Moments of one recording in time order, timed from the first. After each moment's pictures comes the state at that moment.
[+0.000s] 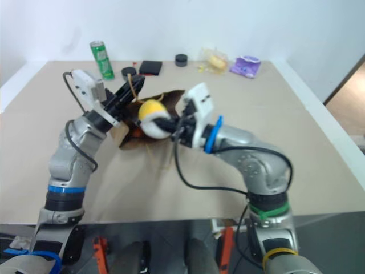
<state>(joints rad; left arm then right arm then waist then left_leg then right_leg) -0.64 0.26 0.08 -0.06 -0.44 0.17 -0.55 -0.71 -0.30 0.05 -0.33 0.65 1.01 0.45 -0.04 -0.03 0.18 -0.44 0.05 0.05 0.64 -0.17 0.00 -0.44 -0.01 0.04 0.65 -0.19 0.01</state>
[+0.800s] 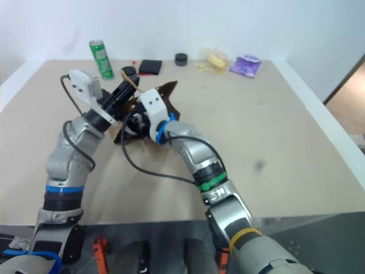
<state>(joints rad) -0.64 0.26 0.10 -0.07 -0.47 0.25 -0.49 -0.93 -0.01 0.23 0.27 0.25 0.63 0.42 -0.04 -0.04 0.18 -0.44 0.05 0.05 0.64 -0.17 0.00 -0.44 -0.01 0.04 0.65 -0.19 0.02</state>
